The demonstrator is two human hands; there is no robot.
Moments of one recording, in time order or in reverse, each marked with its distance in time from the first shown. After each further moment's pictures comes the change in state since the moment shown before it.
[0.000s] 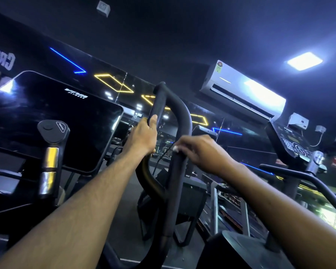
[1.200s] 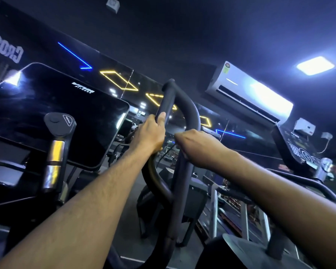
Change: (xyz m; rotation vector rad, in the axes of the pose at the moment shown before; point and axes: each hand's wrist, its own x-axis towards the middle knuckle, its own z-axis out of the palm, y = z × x) left_hand 0.001 -0.001 0.001 -0.002 0.006 -0.007; right_hand 0.030 -0.030 -0.002 -0.439 -0.252 -0.084
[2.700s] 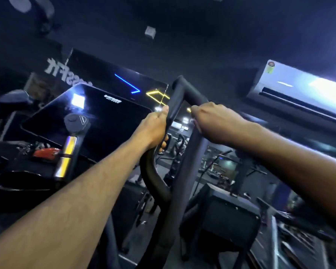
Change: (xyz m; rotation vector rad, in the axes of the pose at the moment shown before) left_hand 0.007 -0.004 0.005 -0.097 0.037 -0.073; right_hand 0.030 0.062 0.016 0.009 0.300 -0.121
